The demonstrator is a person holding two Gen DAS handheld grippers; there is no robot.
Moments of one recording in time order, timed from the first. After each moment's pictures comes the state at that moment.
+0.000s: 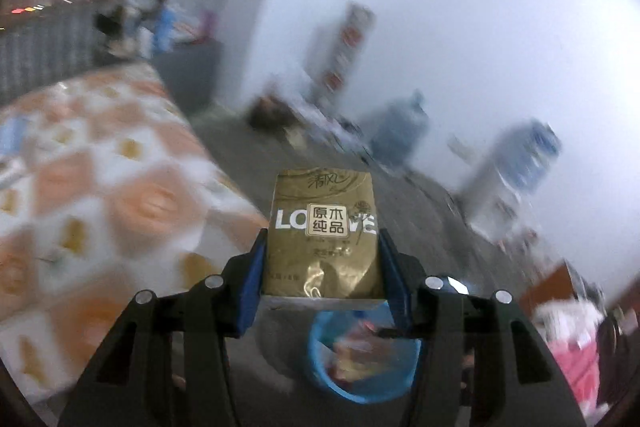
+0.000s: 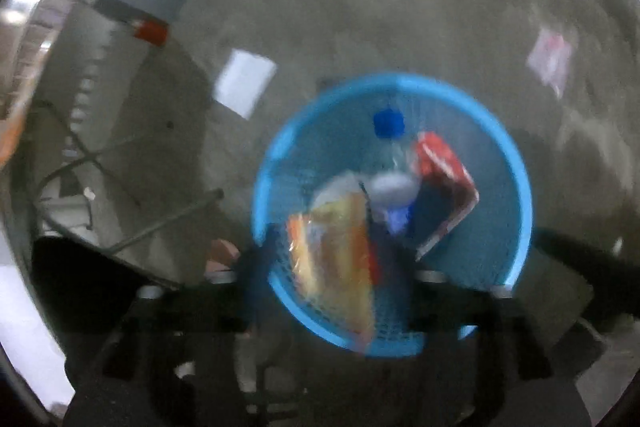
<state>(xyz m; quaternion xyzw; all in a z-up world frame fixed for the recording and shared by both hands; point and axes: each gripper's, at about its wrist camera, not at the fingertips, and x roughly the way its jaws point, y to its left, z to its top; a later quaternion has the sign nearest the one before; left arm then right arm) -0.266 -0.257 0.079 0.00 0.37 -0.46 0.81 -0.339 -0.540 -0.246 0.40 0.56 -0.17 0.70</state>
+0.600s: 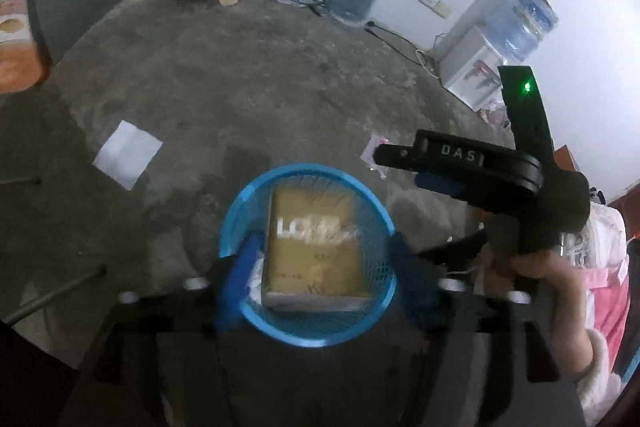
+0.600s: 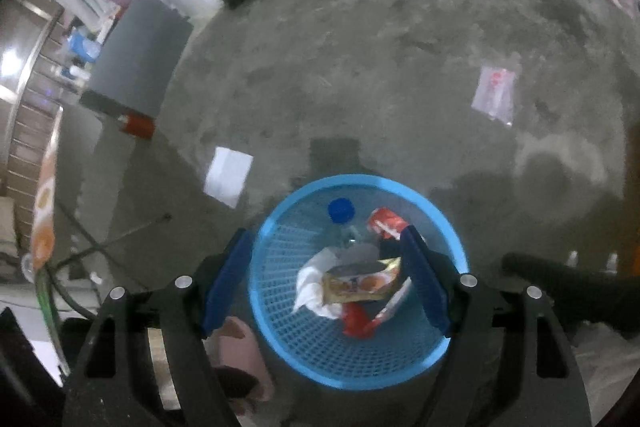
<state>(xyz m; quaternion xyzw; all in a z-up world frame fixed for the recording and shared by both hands) -0.323 -0.395 -0.068 0.13 0.51 -0.50 0.68 -0.386 -0.594 -0.188 0.43 0.43 -0.26 0.75</state>
